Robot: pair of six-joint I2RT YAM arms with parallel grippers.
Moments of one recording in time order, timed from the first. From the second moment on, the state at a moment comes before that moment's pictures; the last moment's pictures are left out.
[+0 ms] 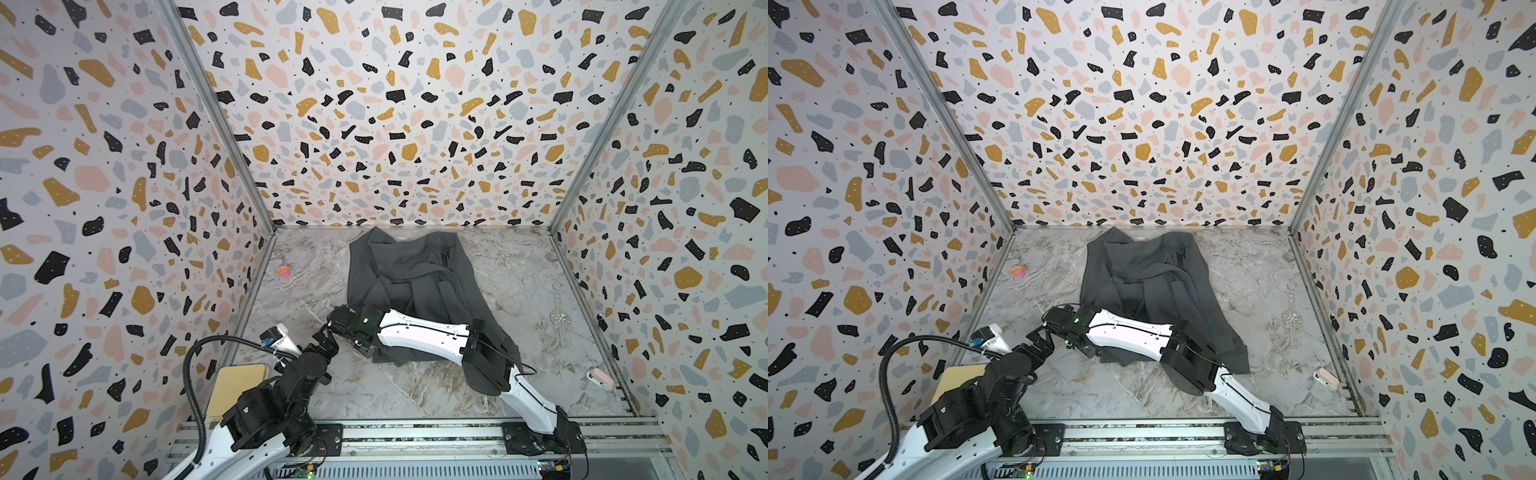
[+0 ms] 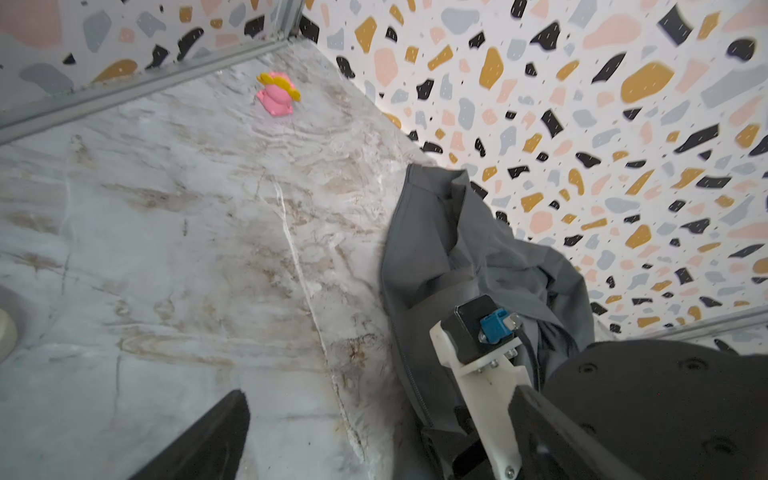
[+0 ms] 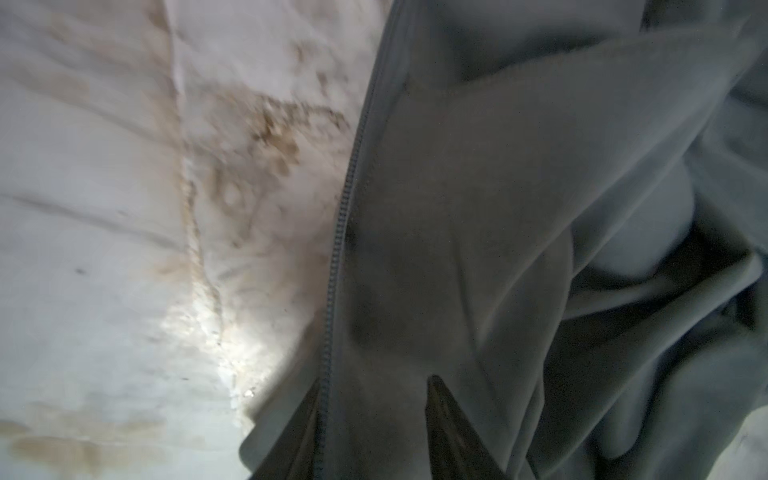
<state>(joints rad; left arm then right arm) -0.84 0.32 0.48 -0.81 -0.75 -1.14 1.20 2.31 2.02 -1.08 0.38 0.24</state>
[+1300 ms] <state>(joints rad) -0.84 0.81 0.18 0.39 0.05 -0.98 0.68 1.82 0.80 0.97 -0.88 1.12</state>
